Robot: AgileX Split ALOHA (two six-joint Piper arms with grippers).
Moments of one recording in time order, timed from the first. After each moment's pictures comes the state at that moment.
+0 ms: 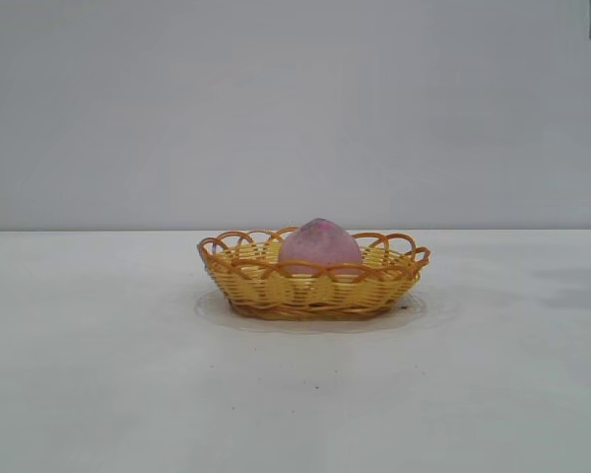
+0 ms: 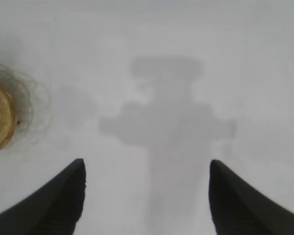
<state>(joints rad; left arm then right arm) -0.01 -0.02 -0.48 -0.06 1.12 0.08 0.04 1.64 -1.48 0.12 1.24 -0.17</state>
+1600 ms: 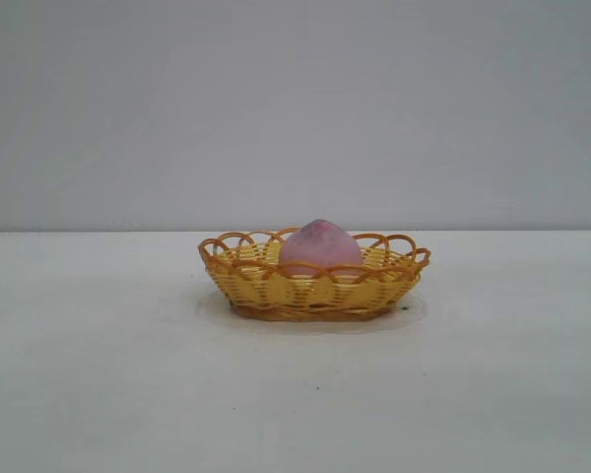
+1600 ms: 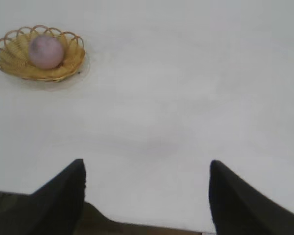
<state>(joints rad) -0.01 -0.02 -0.48 -0.06 1.12 0.08 -0.04 0.20 -0.68 0.20 1.28 -0.17</state>
